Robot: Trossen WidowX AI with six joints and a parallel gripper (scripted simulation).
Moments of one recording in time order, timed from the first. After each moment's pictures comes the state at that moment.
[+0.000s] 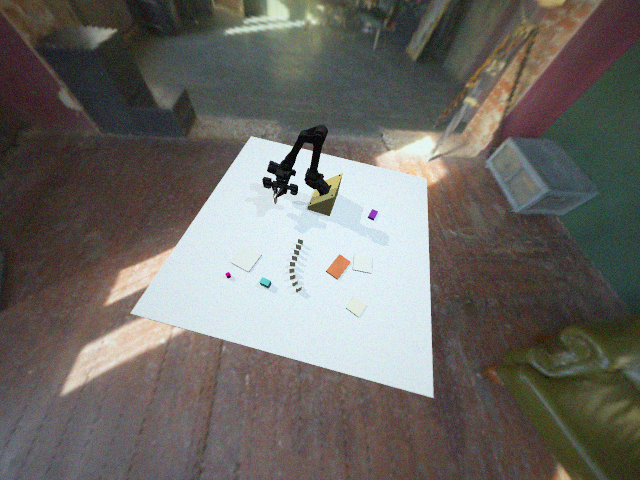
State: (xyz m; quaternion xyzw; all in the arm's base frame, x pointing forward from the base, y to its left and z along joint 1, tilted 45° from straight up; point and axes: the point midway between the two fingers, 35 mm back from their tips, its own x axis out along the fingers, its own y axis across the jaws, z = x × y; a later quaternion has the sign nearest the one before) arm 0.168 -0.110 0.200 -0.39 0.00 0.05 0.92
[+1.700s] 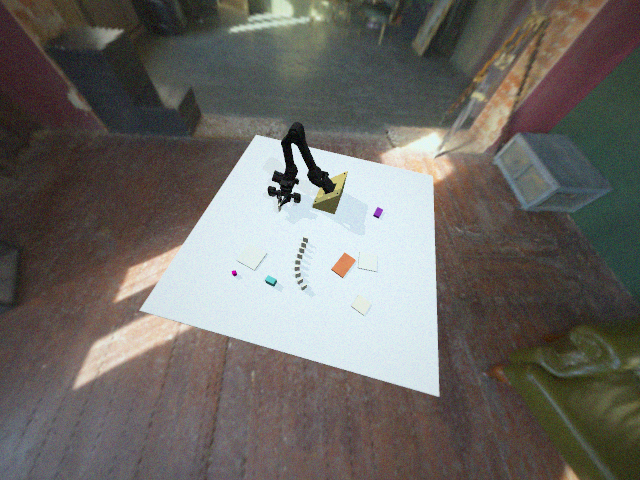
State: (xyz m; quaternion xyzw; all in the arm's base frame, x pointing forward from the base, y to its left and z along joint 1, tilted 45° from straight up) arm 0.176 -0.172 0.151 -0.39 0.00 0.05 0.92
